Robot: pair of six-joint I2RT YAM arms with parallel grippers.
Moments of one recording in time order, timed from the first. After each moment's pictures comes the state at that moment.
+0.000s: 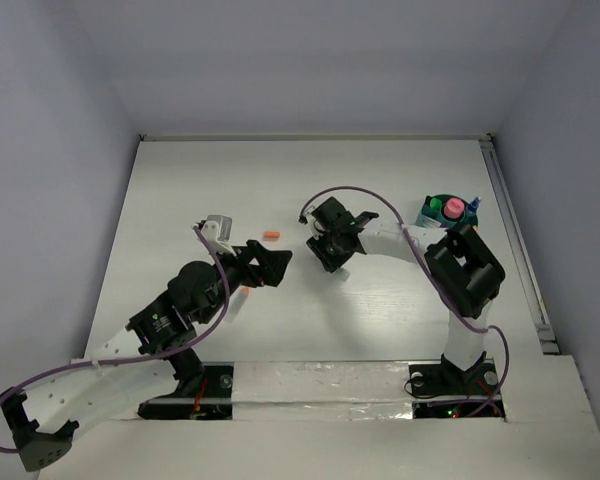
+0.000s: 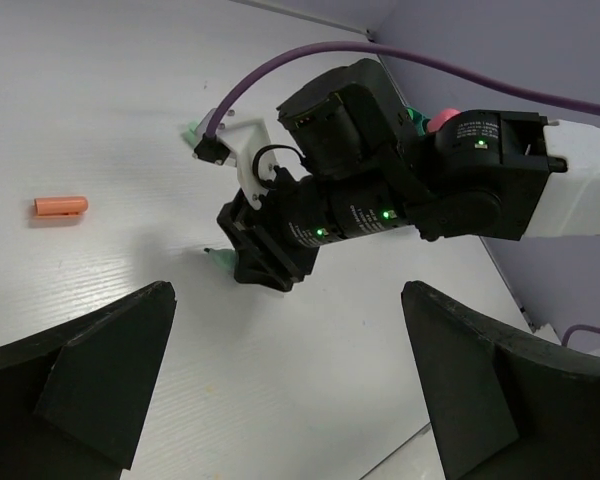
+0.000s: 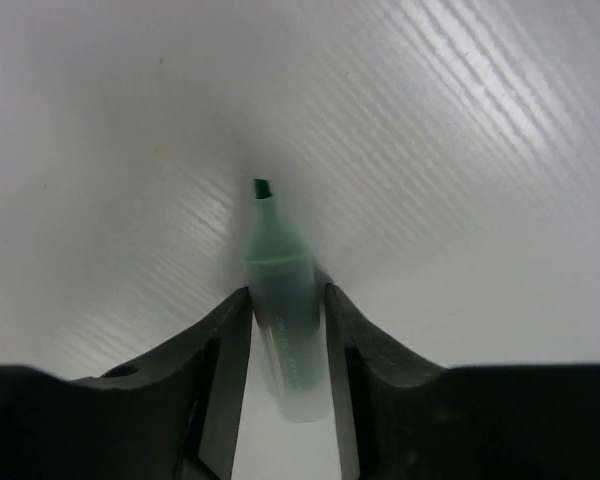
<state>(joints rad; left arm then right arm) -0.92 0.58 0.59 -0.13 -0.34 -0.61 0.73 1.88 1.23 -0.46 -0.05 -0.02</state>
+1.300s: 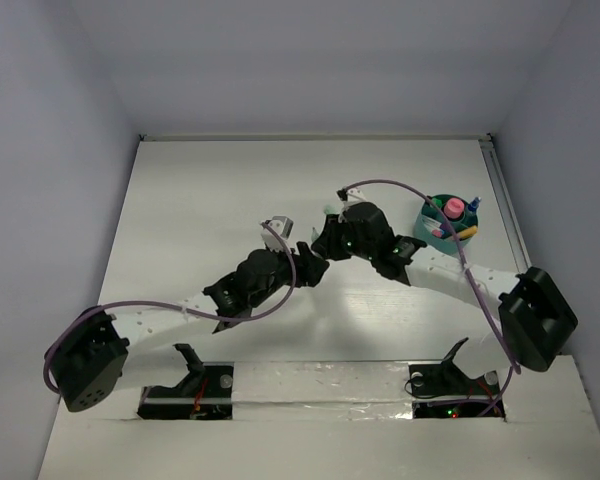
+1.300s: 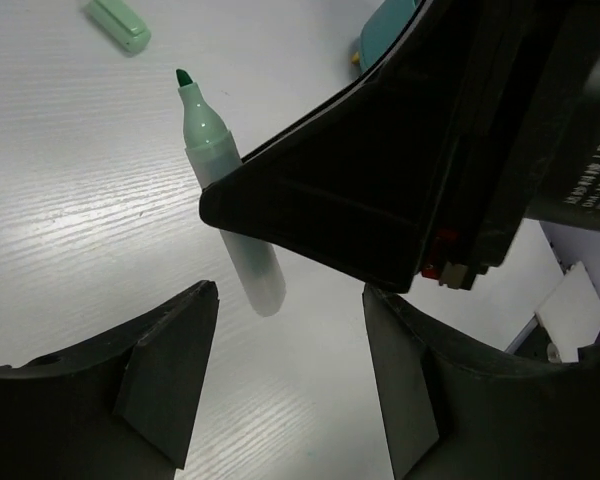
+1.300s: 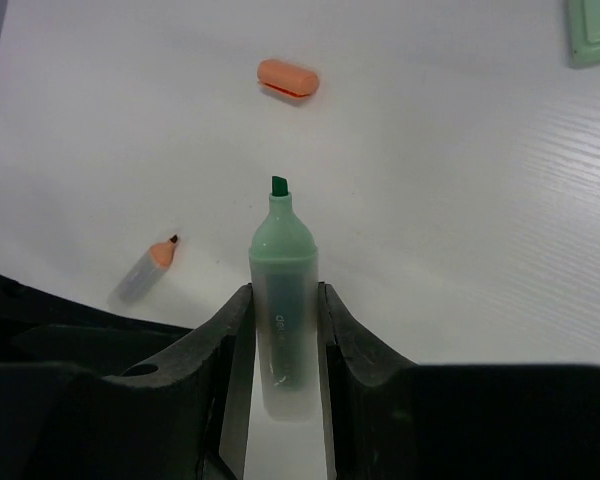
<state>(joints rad) -0.92 1.13 0.49 0.38 -0.18 -0.67 0.77 1.45 0.92 -0.01 0.00 0.57</state>
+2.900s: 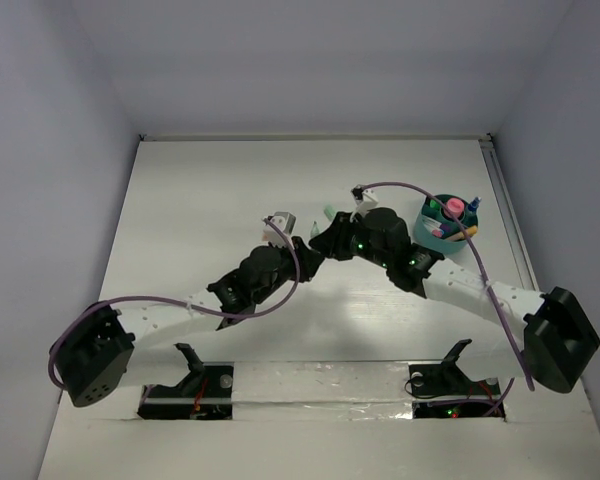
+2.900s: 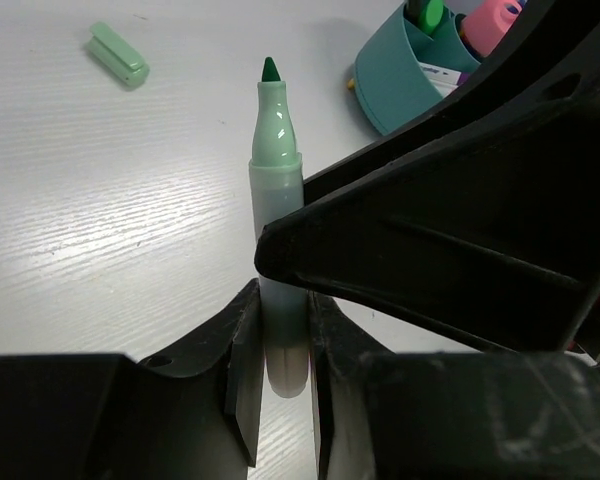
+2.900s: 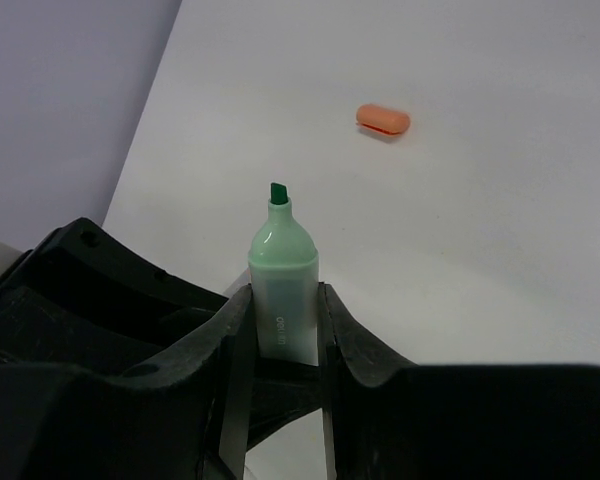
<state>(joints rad) -0.92 1.20 0.53 0.44 -0.20 -0.64 0.77 1.29 0.81 0.15 -0.06 0.69</state>
